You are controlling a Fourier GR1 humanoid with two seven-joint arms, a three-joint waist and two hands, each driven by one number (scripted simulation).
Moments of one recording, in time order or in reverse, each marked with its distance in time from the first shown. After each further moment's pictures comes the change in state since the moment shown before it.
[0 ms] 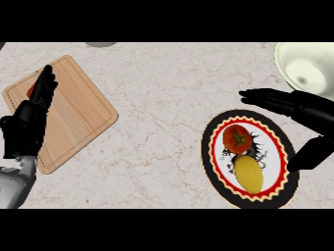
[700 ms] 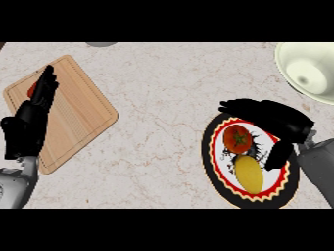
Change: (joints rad) left arm 0.011 -0.058 0.050 -0.018 -0.063 -0.054 0.019; right arm -0.019 0.154 0.085 0.102 0.301 -0.002 0.135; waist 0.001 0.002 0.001
